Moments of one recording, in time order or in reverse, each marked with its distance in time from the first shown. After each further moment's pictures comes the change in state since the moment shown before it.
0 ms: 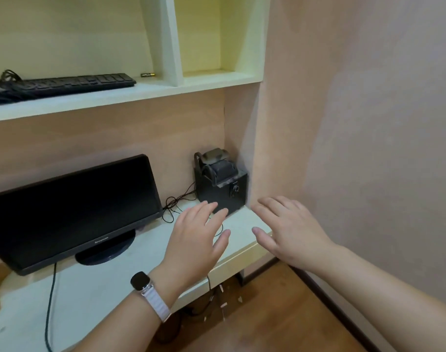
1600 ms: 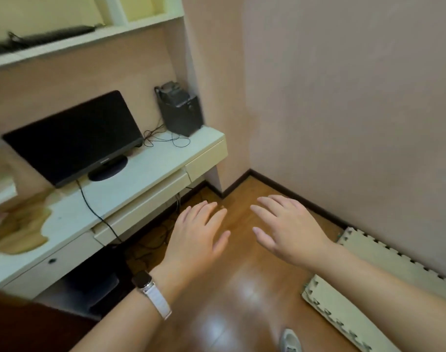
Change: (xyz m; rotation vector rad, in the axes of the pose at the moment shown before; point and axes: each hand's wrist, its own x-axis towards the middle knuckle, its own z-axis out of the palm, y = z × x) left_hand -0.429 0.208 -0.139 -0.035 -0.216 0.206; right_hand -0.485 -0.219 -0.106 0.044 -0.035 0.217
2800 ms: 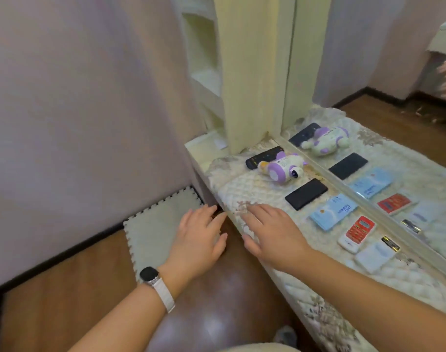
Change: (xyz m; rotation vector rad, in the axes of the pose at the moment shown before) left_hand -0.201 0.565 0.045 -0.375 -0.198 1.331; right_hand -0.646 -0.023 -0.145 -0.231 0.159 1.269
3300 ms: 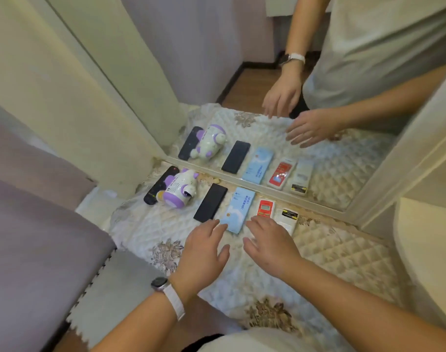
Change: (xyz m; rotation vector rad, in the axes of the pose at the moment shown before) left_hand 0.142 0.188 0.100 -0.138 -0.331 0.349; right_hand -0.132 0.174 0.000 0.196 0.041 0.754
